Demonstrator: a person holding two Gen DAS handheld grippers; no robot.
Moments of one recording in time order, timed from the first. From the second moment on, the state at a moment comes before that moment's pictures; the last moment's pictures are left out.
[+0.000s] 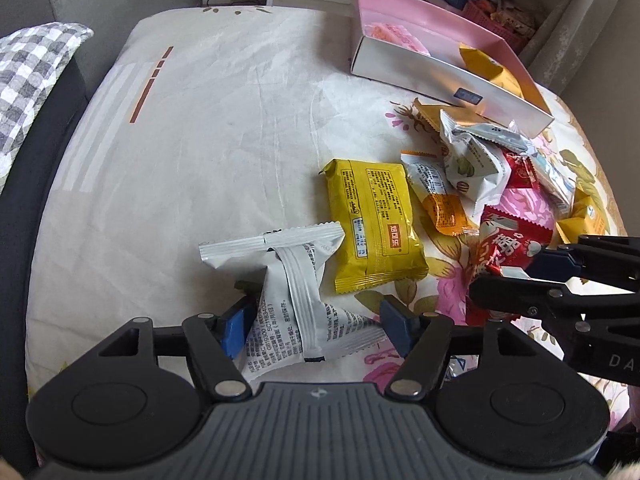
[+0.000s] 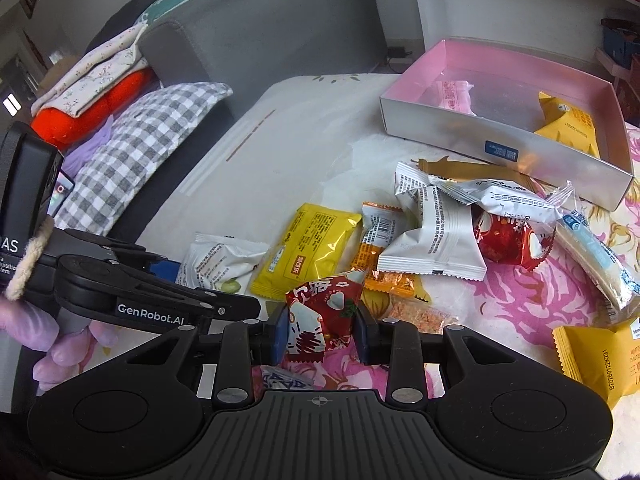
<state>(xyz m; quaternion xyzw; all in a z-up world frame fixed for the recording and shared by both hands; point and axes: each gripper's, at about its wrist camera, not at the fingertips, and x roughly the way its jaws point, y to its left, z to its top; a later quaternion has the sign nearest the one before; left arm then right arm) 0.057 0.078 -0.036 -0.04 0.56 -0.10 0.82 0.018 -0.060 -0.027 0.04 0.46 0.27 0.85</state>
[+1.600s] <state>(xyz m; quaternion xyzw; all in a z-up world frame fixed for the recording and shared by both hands) 0.173 -0.029 0.020 0.00 0.44 -0.12 0.89 0.137 -0.209 -0.012 0.29 0.37 0.12 0.87</state>
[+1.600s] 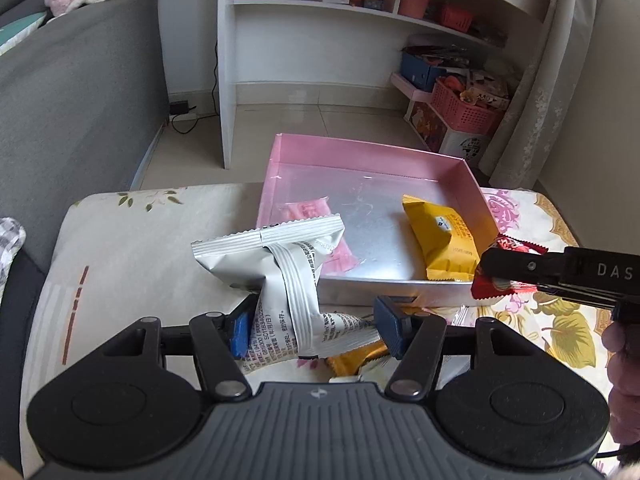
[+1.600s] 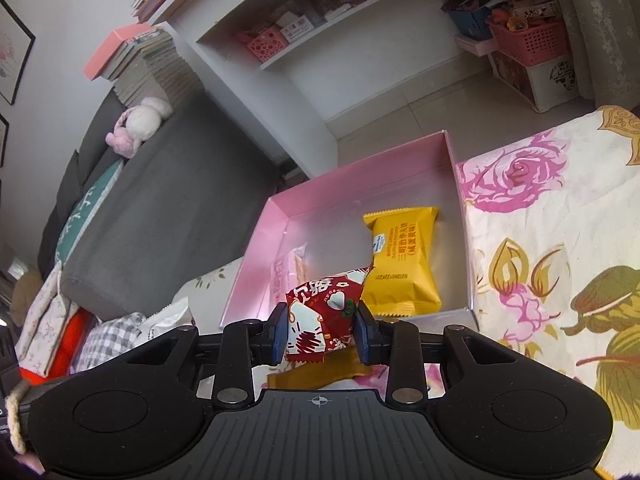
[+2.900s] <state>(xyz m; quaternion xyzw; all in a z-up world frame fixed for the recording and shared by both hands) 0.192 -0.072 0.009 0.02 0.42 -0.14 0.90 0.138 -0.230 -0.001 0.26 0.35 0.08 0.89</state>
